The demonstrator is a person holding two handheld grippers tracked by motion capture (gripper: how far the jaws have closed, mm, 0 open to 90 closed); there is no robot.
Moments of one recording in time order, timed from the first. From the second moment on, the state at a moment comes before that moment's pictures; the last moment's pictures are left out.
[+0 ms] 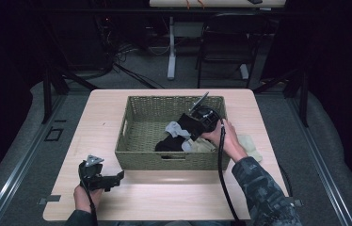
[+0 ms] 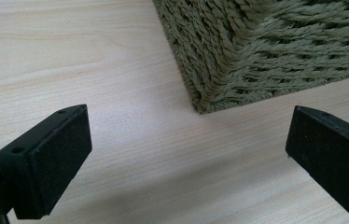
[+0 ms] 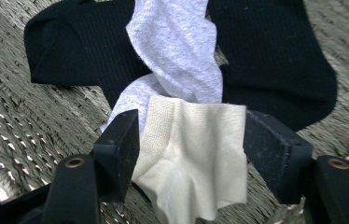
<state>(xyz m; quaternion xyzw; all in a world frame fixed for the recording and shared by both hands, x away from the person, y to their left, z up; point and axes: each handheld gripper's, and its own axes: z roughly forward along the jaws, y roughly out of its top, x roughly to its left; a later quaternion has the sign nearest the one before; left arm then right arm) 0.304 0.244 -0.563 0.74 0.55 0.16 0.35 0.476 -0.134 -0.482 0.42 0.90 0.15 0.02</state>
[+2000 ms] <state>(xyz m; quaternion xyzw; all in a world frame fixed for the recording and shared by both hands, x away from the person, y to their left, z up) 0.304 0.243 -0.562 0.74 0.54 0.16 0.35 0.478 -0.144 -0.394 0.40 0.91 0.13 0.04</state>
